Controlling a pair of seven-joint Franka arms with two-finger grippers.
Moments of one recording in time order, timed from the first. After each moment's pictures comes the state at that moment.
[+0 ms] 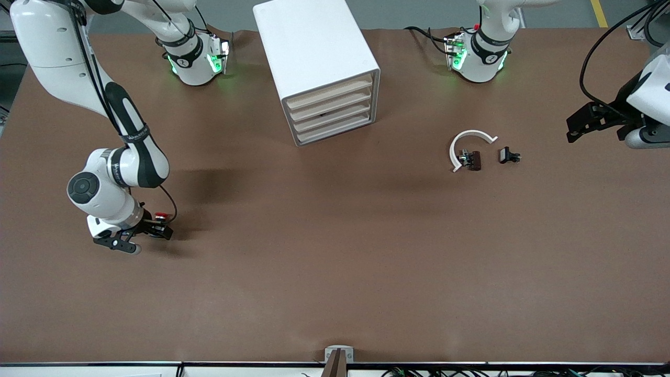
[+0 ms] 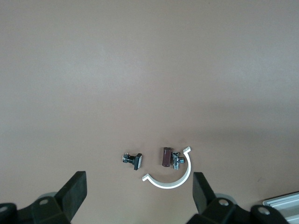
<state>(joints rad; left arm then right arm) 0.01 -0.01 -0.10 -1.56 0.05 1.56 -0.10 -0.04 0.58 -0.01 -1.94 -0.06 2.58 0.26</state>
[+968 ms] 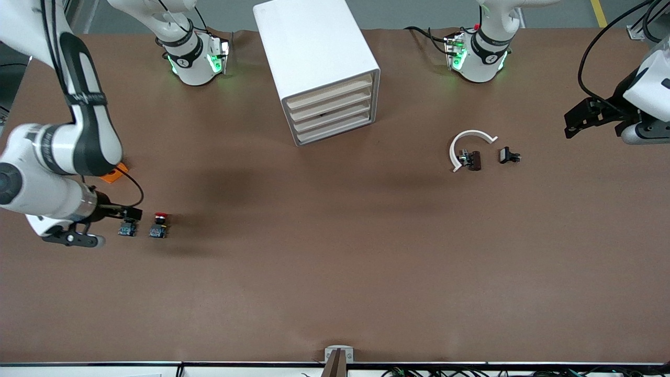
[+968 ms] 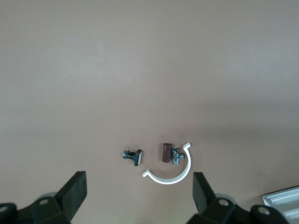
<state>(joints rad) 0.00 -0.02 -0.10 -1.56 0.05 1.54 -0.09 -0.04 0.33 -0.02 -1.73 -0.06 1.95 0.10</state>
